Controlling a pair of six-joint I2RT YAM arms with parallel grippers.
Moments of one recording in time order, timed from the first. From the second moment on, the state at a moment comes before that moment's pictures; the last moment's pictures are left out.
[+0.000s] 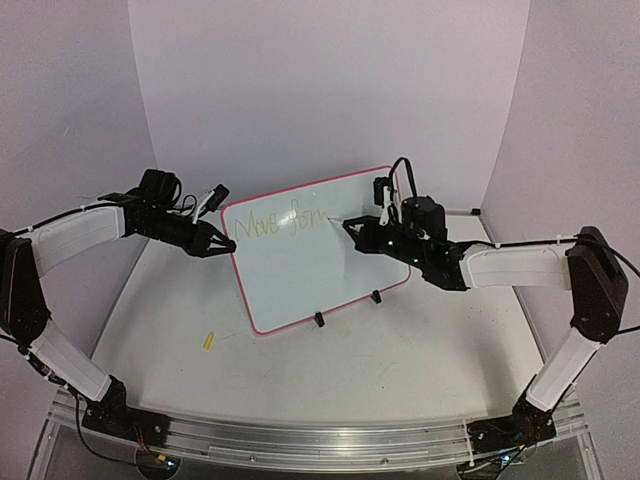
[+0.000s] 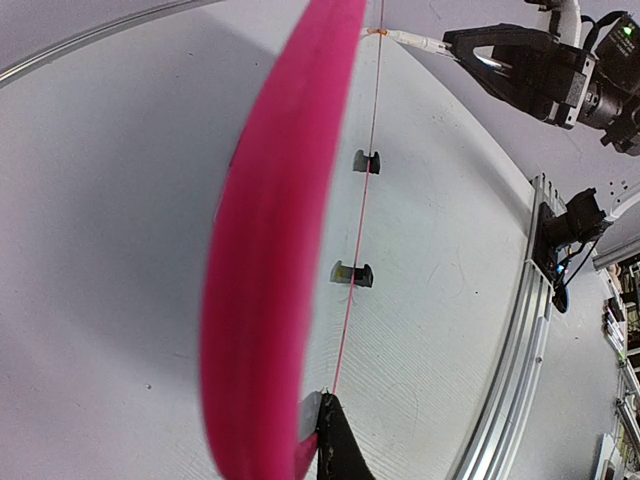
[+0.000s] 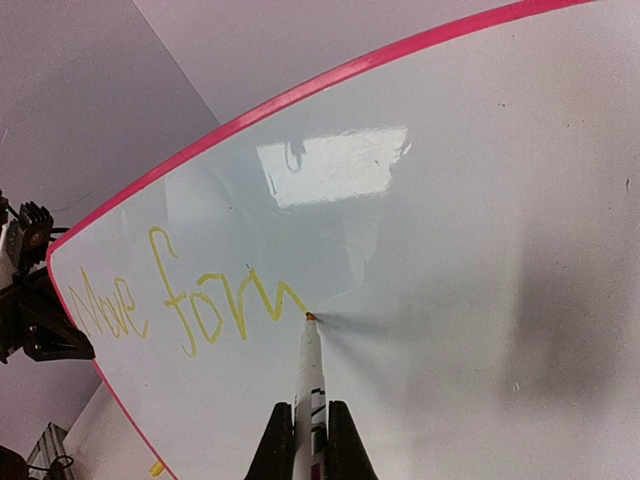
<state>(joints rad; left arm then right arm) -0.31 1.49 1.16 -0.52 0.76 0.17 0.71 1.68 1.04 0.42 -0.02 0.48</state>
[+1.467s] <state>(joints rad) -0.32 1.49 1.16 -0.52 0.76 0.18 0.71 1.57 1.01 0.43 0.03 0.47</state>
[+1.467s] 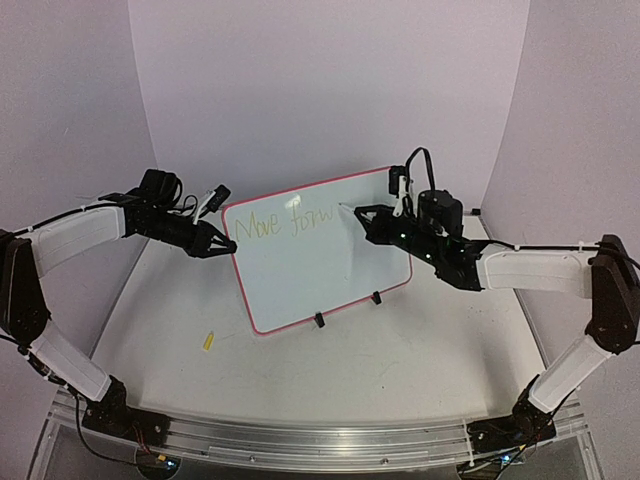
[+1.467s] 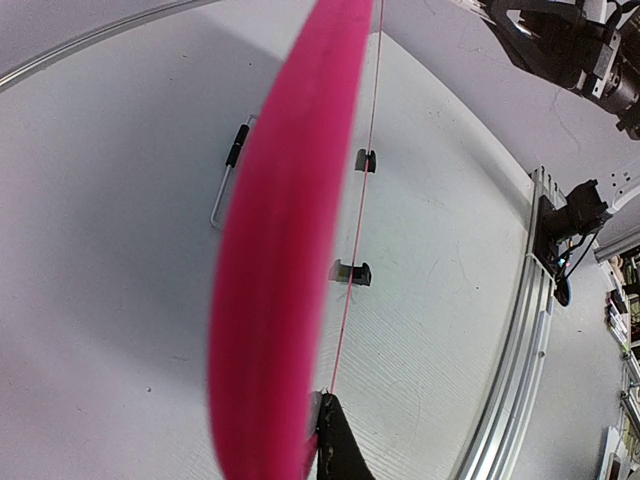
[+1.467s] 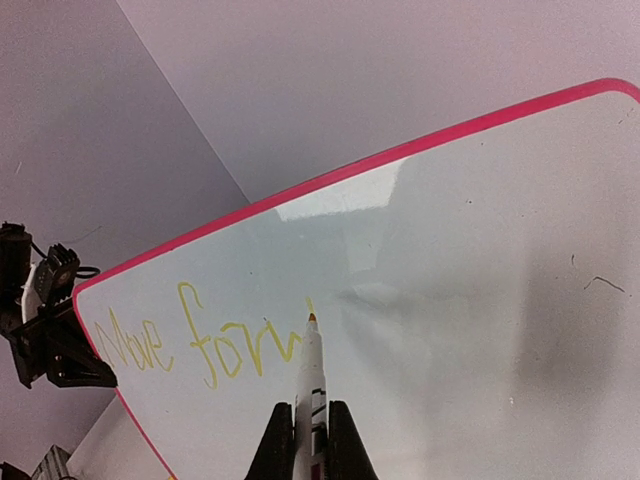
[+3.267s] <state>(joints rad) -0.32 1.49 1.16 -0.52 0.76 0.18 0.69 1.65 1.01 0.43 -0.01 0.42</state>
